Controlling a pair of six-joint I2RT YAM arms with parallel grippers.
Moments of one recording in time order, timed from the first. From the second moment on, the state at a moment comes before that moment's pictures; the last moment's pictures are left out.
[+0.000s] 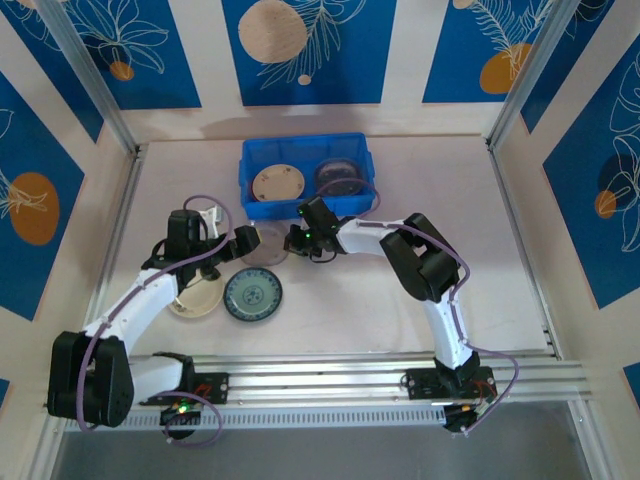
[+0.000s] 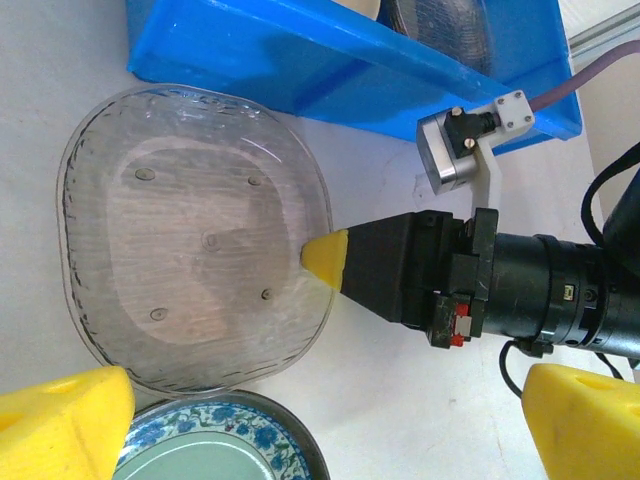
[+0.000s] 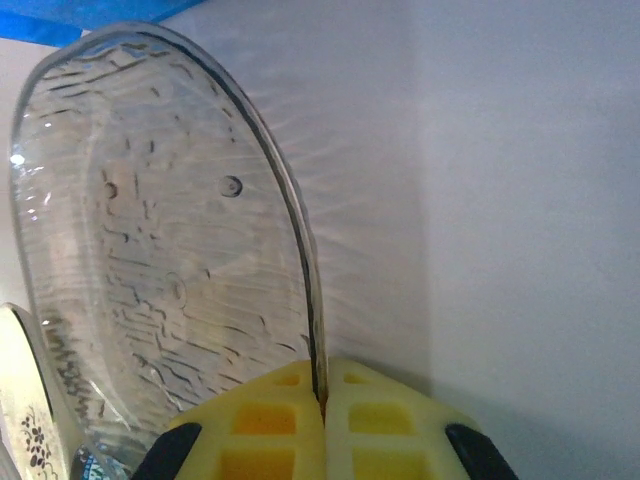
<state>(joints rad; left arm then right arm) -0.17 1.17 0.65 -0.18 0.46 -0.54 0.71 2.13 1.34 -0.08 -0.32 0.86</state>
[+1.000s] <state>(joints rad) -0.17 1.22 0.70 -0.17 0.48 -0.55 0.65 1.70 1.07 -0.14 -0.39 0.88</state>
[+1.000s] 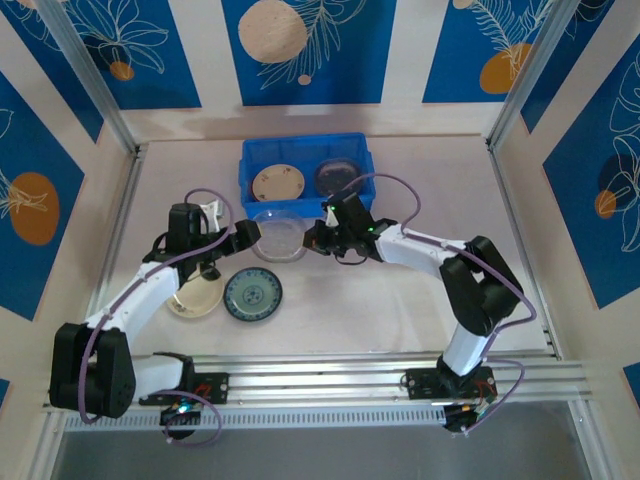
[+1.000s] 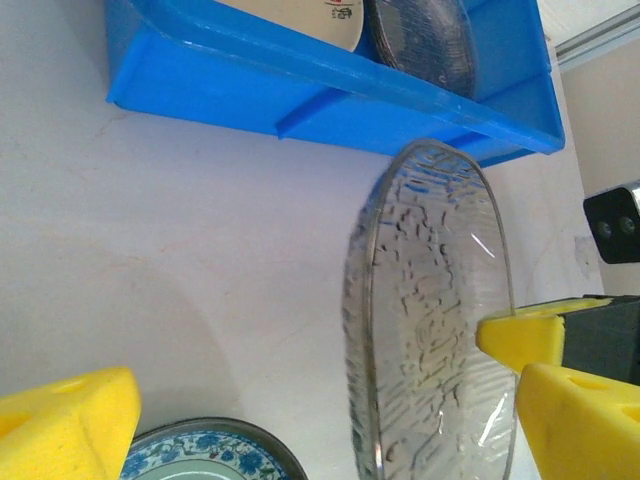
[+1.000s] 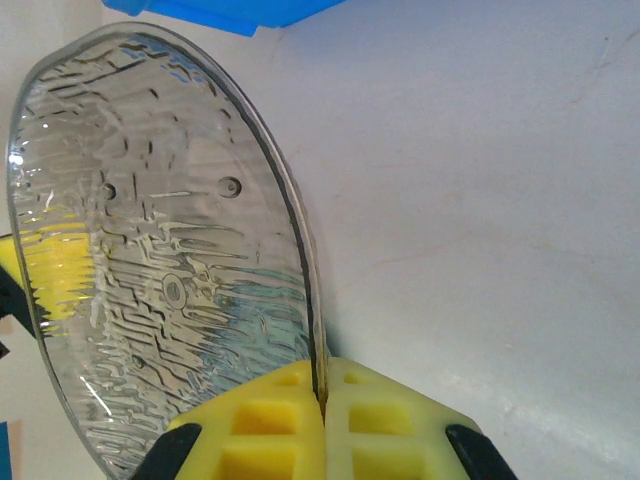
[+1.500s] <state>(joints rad) -0.17 1.24 0.70 -0.14 0.52 -0.58 0.65 1.66 1.07 -0.19 -0.37 0.85</state>
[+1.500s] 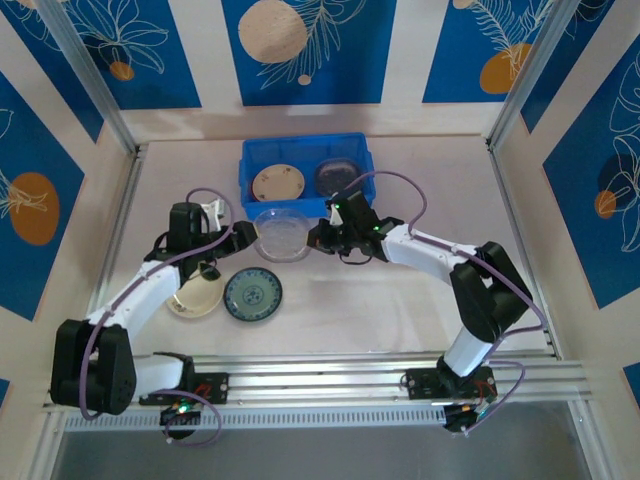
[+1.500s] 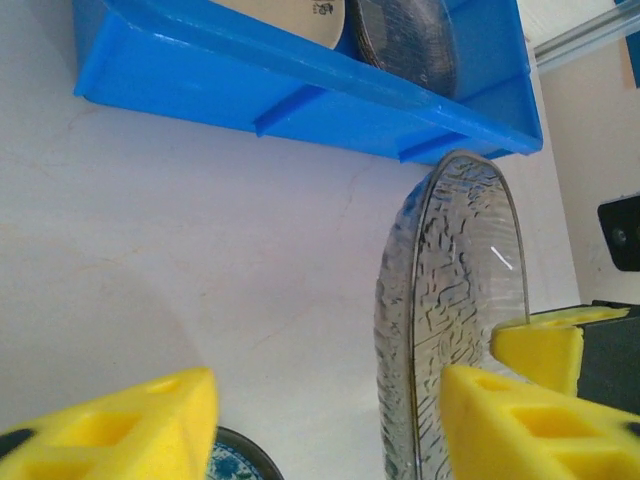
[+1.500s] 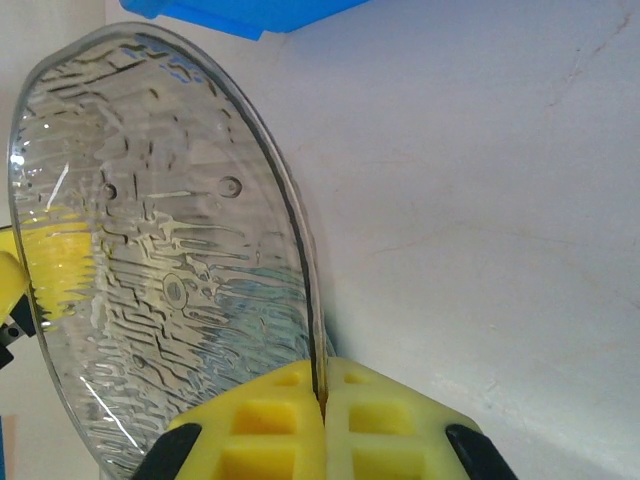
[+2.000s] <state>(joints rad) -0.20 1.28 0.71 -0.11 0.55 -0.60 0.70 1.62 1.11 -0.28 -0.27 0.77</state>
